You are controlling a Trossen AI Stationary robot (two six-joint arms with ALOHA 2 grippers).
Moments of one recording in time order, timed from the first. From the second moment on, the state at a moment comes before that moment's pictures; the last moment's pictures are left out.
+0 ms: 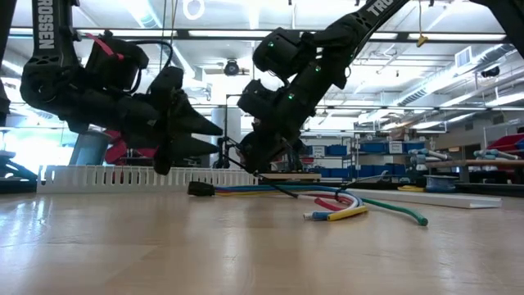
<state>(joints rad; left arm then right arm) 0.16 1.65 0.22 1.24 -0.02 -0.63 -0.15 1.97 1.29 -0.16 -0.02 0.33</state>
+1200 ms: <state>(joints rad) 0.16 1.94 0.52 1.38 0.09 -0.44 -0.14 1.74 0.65 0.73 -0.10 0.45</state>
